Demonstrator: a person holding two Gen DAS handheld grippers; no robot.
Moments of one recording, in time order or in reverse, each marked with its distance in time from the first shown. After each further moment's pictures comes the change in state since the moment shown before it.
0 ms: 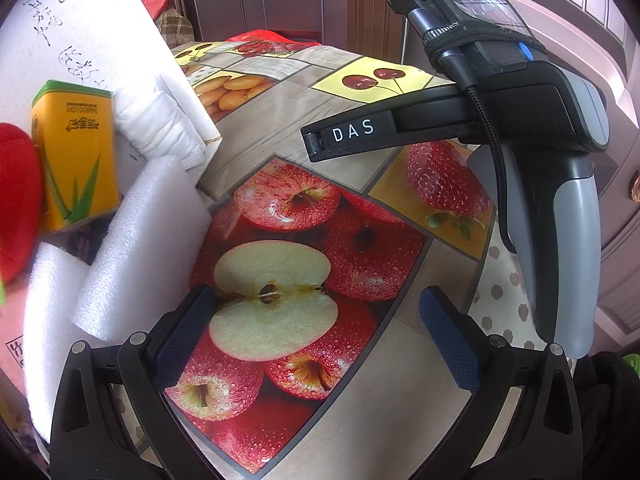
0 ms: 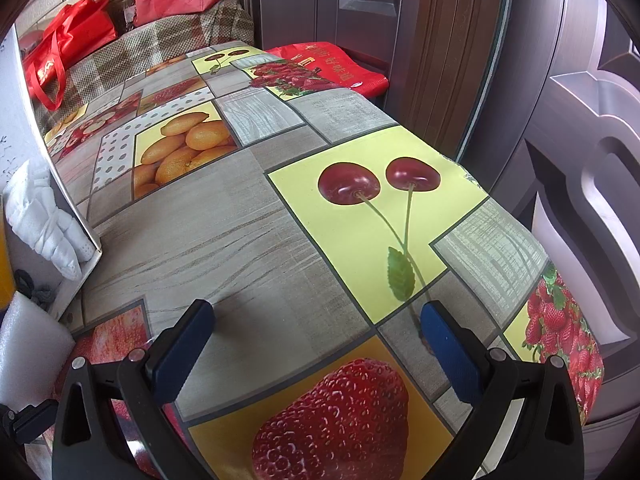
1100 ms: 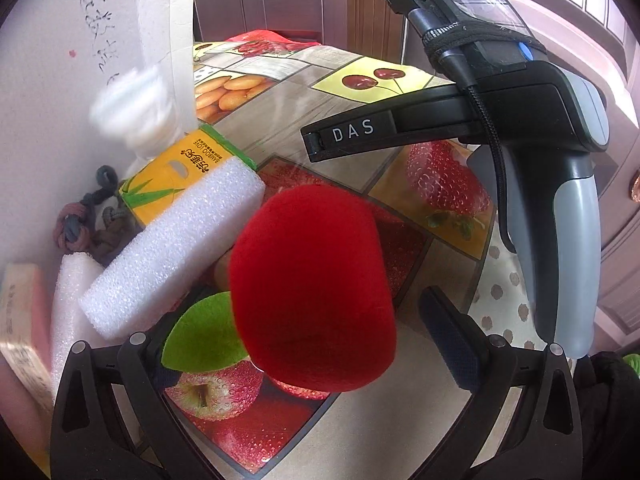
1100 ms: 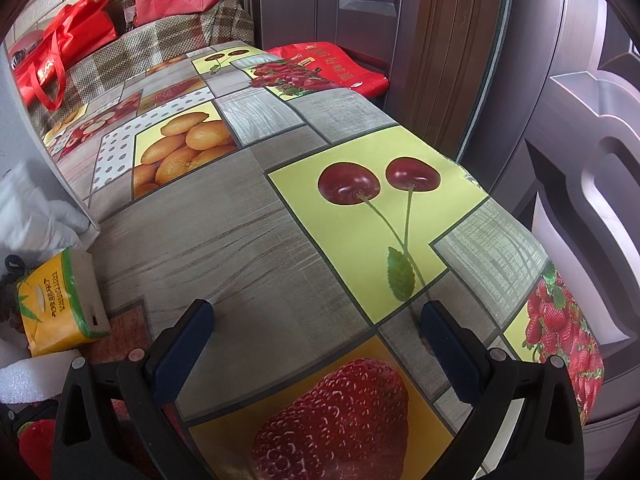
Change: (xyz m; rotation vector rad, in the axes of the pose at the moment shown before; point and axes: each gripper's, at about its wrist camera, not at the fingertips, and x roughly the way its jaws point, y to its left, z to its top) left arm 0.002 0.001 0.001 0.000 0.000 0.000; right arm 0.000 0.000 0.000 0.000 0.000 0.000
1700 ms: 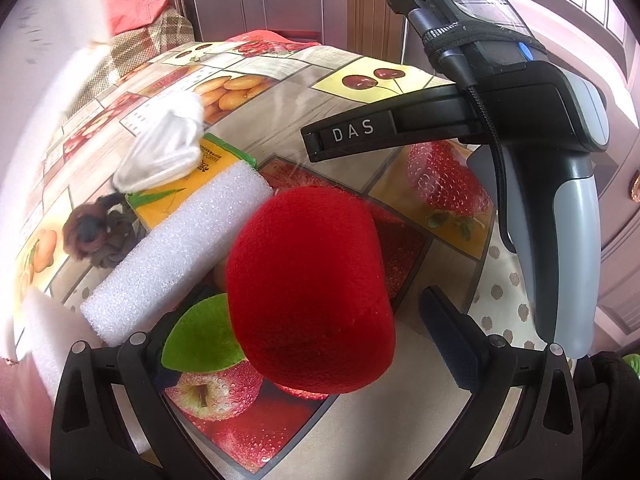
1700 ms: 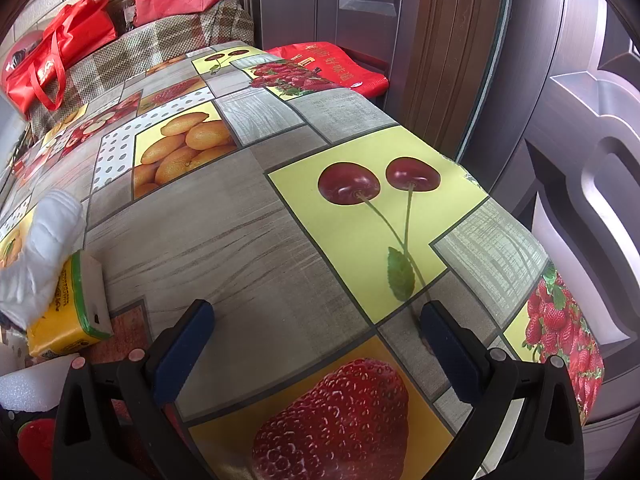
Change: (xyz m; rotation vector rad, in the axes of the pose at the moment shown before) left arm 0.000 0.000 0.000 0.000 0.000 0.000; right arm 0.001 0.000 0.000 0.000 0.000 0.000
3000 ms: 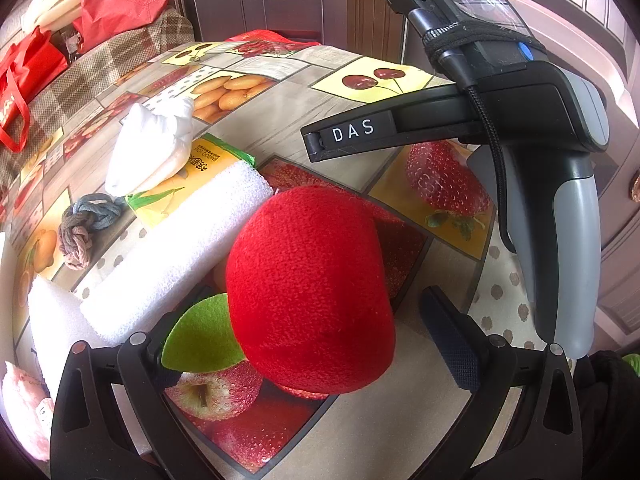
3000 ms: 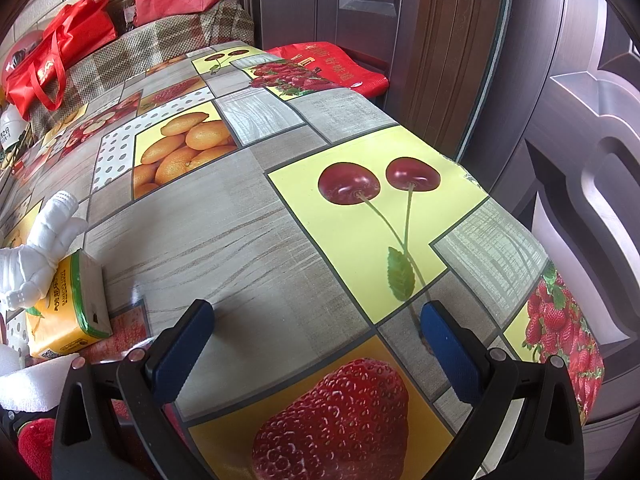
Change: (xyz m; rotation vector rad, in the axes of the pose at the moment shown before) left arm 0.000 0.000 0.000 0.000 0.000 0.000; right arm 0.000 -0.001 0.001 0.000 0.000 0.000
